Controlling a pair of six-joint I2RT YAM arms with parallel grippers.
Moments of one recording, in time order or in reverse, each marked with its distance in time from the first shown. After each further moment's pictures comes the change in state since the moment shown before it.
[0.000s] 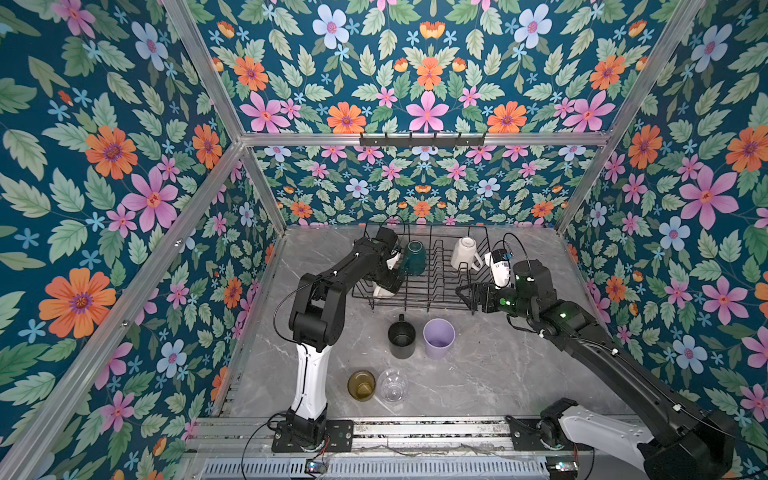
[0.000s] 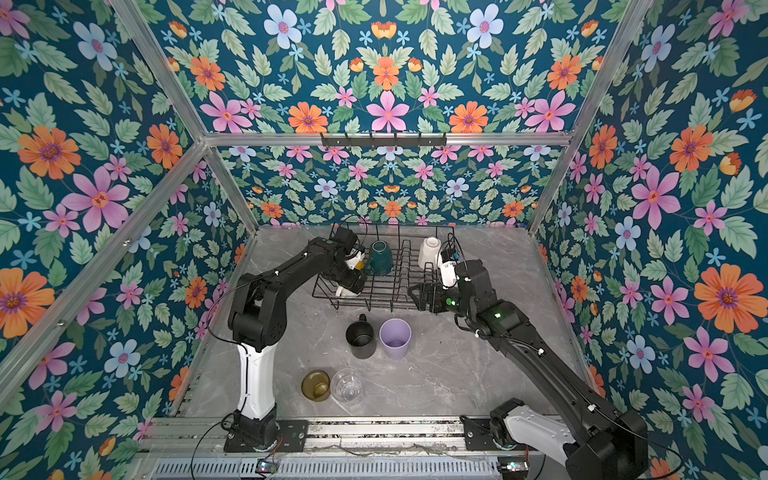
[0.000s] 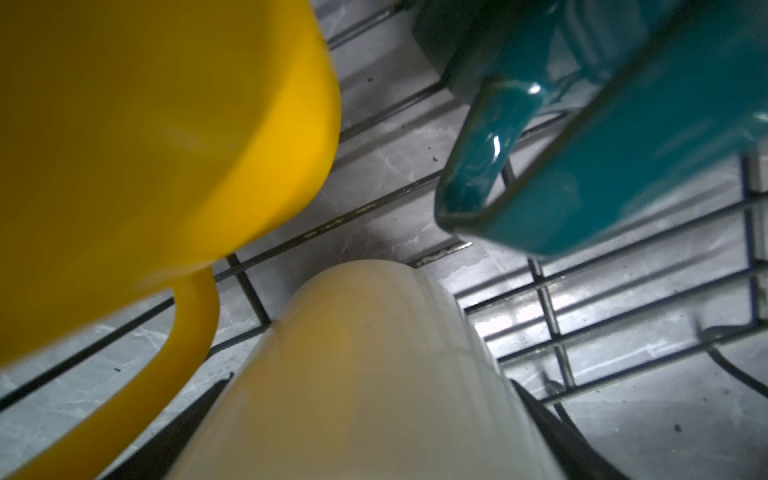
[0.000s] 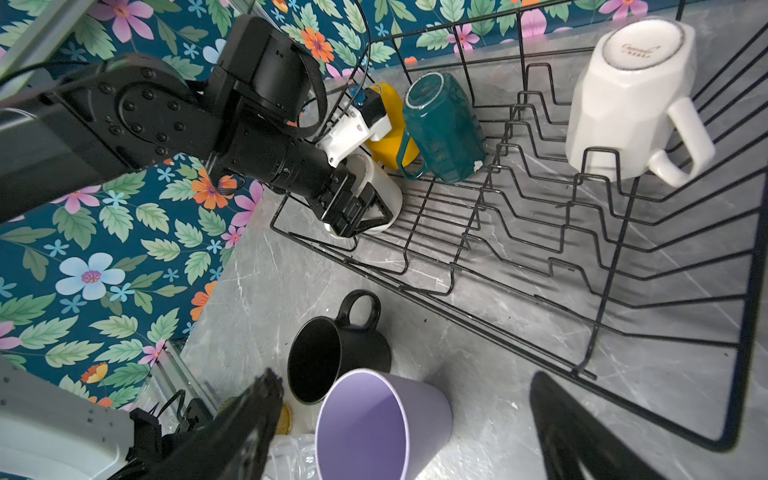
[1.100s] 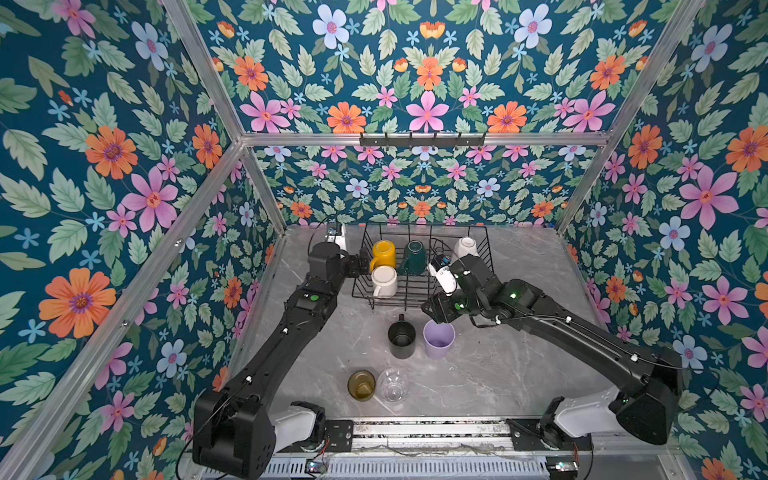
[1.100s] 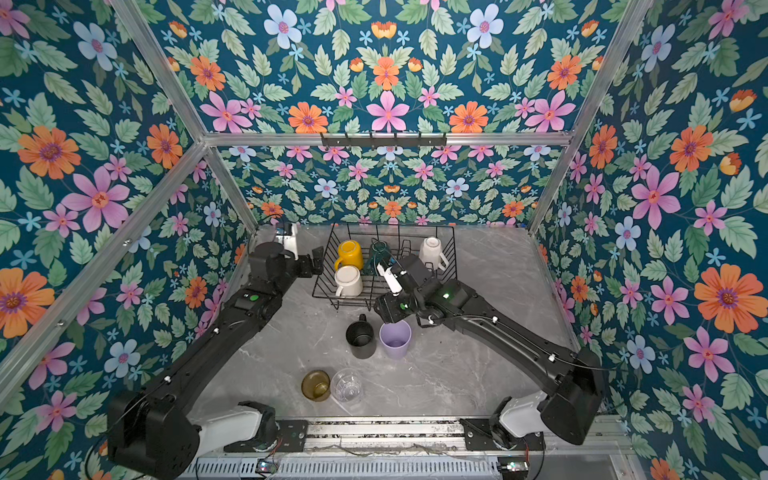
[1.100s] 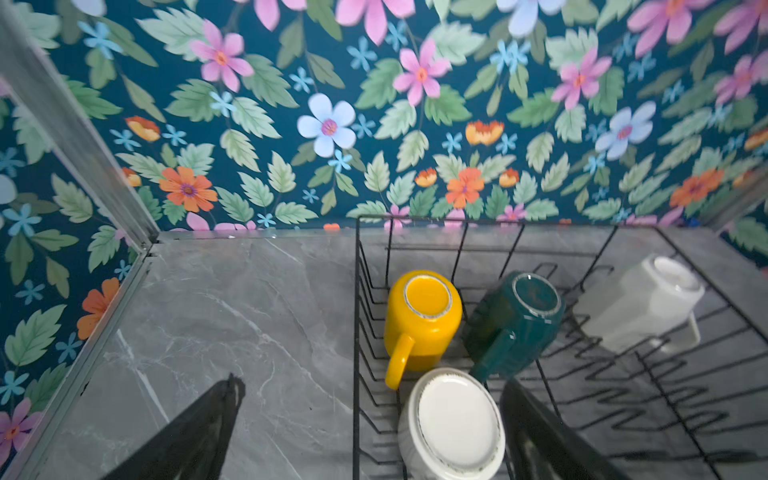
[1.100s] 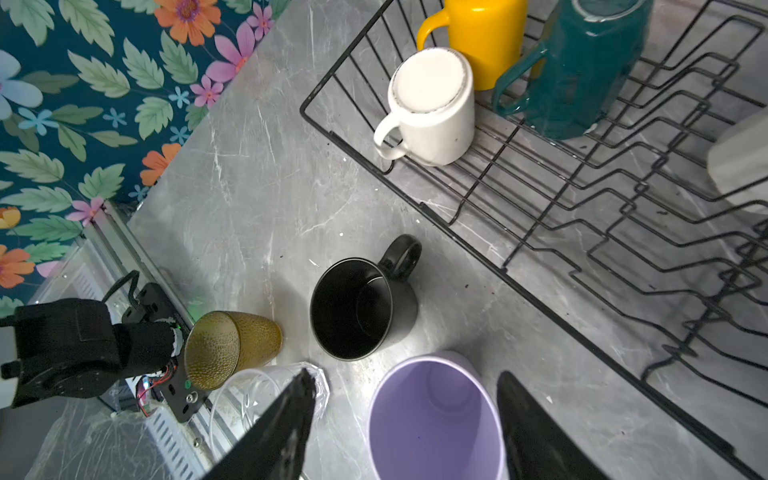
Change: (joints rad) left arm 0.159 -0.934 -0.803 0.891 -0.145 -0.272; right arm 0.362 0.364 0.387 -0.289 0.182 -0.162
